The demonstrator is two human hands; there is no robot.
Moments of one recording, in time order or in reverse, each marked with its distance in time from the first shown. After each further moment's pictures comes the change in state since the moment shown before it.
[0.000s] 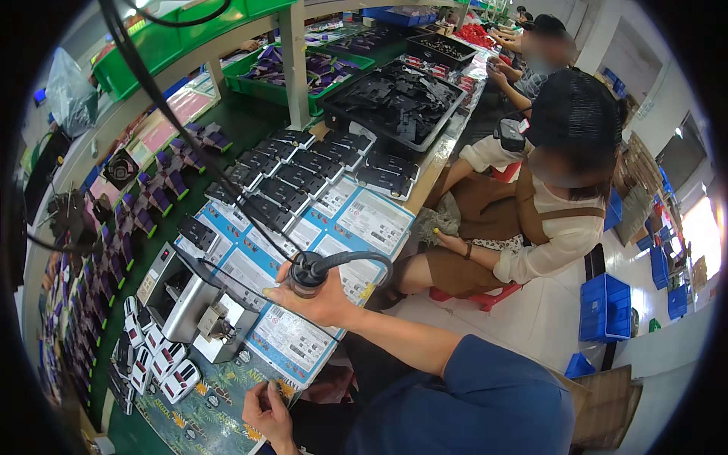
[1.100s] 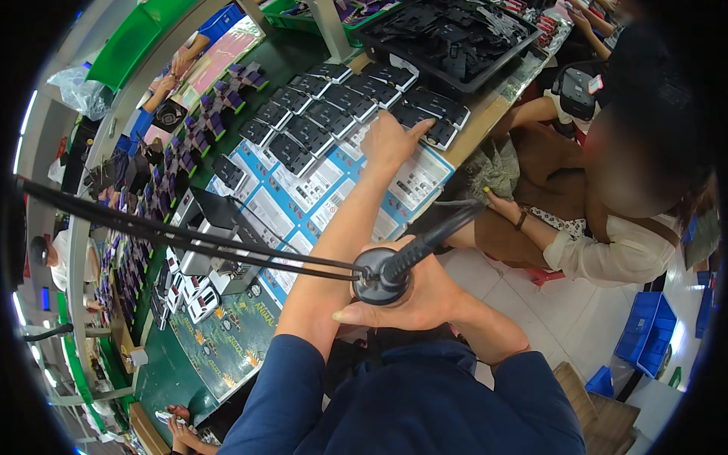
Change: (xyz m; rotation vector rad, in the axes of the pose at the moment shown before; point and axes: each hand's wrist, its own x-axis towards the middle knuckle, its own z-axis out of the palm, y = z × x) left_hand 0.196 0.217 0.335 0.233 -0.515 0.047; right_hand -0.027 -0.115 -0.129 0.055 -0.352 0.118
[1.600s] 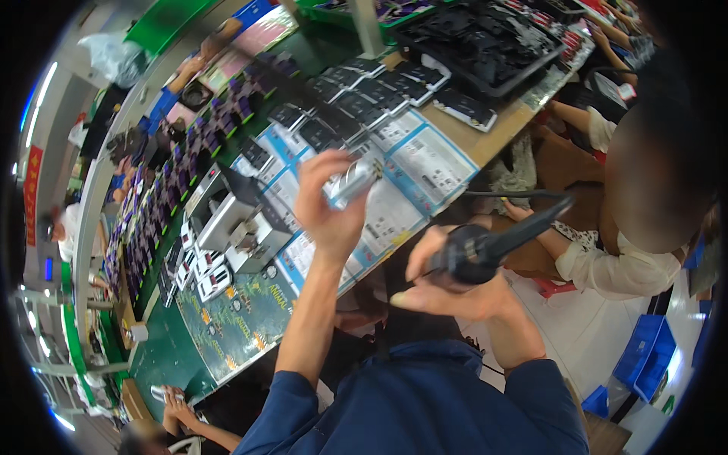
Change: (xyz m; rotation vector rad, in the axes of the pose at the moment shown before) left_hand -0.124 -0.064 -0.101 -0.430 0.705 0.808; right_hand -0.024 -0.013 -0.013 -0.018 0.086 0.074
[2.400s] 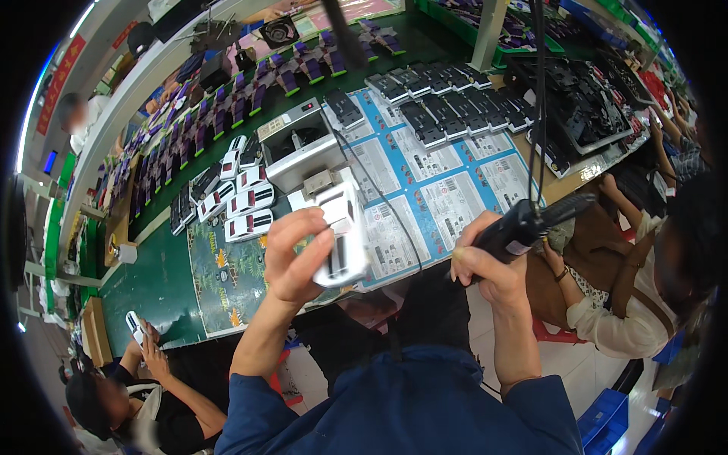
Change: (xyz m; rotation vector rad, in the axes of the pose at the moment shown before) left_hand -0.031 0.045 -0.211 0.409 -0.126 0.330; right_hand 0.044 0.035 0.081 0.322 -0.020 0.033
